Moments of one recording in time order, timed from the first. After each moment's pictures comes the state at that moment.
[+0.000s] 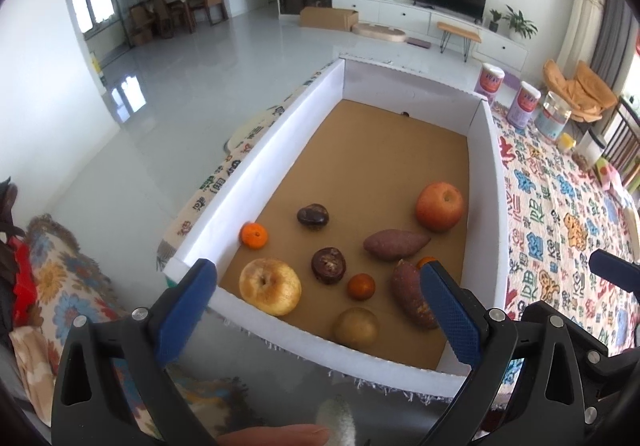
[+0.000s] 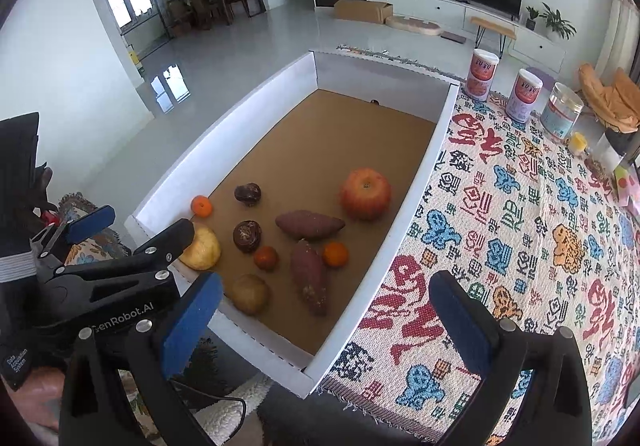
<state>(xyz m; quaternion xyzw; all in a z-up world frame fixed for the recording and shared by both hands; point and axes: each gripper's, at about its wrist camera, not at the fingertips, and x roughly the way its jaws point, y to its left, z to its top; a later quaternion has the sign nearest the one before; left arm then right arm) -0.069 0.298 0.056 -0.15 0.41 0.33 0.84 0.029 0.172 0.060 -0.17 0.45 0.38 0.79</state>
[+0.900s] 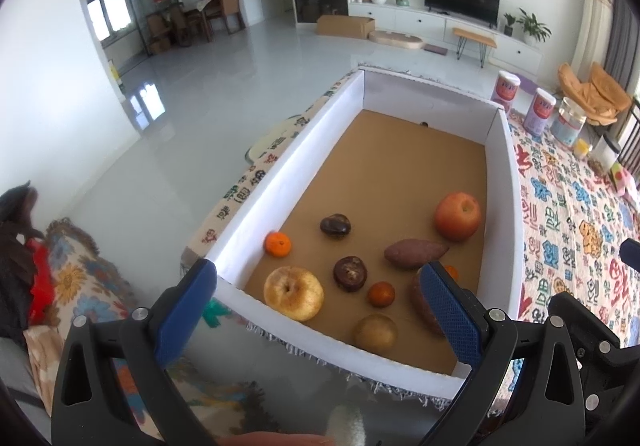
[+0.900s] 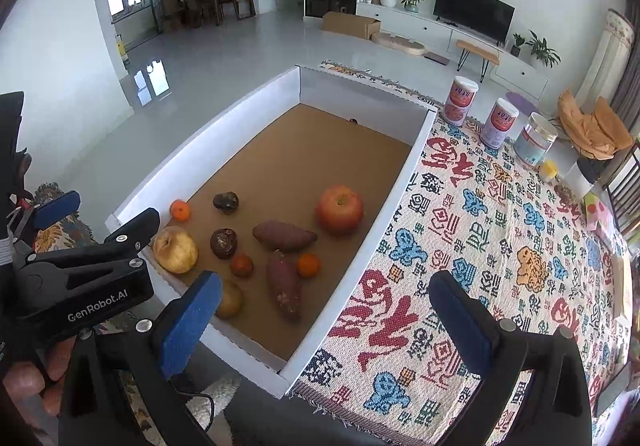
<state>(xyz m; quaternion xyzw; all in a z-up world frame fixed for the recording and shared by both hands) -0.073 0.301 0.063 -0.13 0.41 0.36 0.83 0.020 0.175 0.076 -0.22 0.41 0.35 0.82</state>
